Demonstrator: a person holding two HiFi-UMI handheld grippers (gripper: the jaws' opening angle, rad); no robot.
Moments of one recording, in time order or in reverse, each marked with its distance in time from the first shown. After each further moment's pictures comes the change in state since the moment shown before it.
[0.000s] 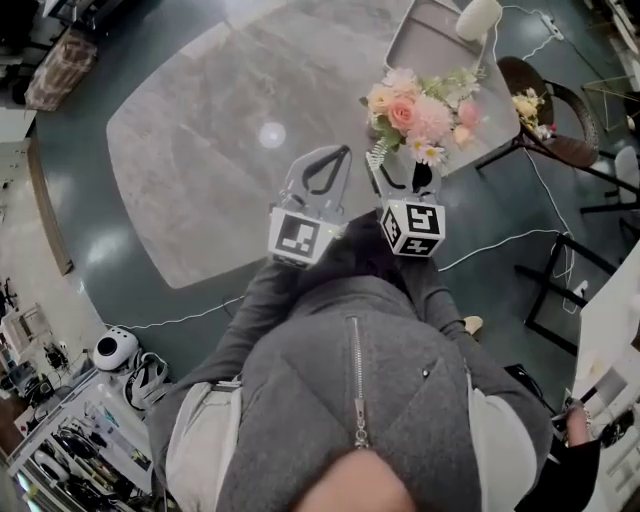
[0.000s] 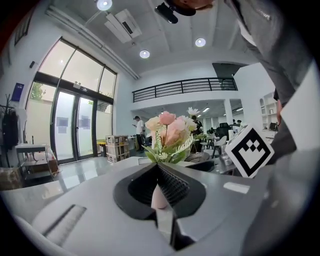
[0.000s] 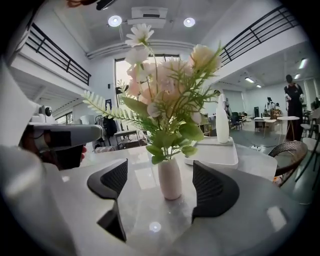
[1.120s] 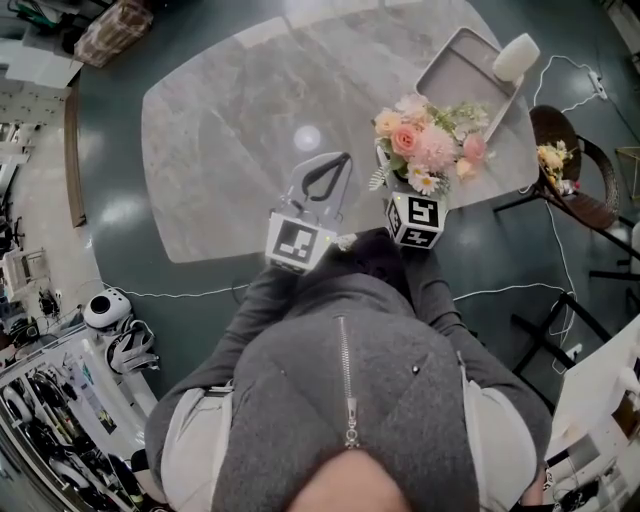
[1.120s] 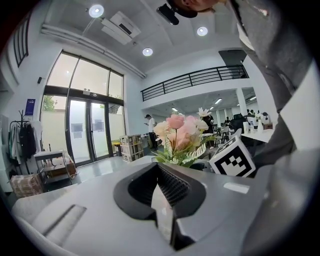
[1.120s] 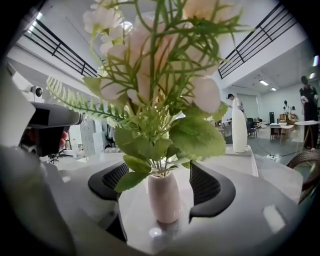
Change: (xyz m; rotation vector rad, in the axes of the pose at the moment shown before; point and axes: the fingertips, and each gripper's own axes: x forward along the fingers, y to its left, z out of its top) left arm -0.005 0.014 0.017 0.038 0.043 0.175; right arm 0.052 -0.009 0.019 -0.093 -0.064 0.131
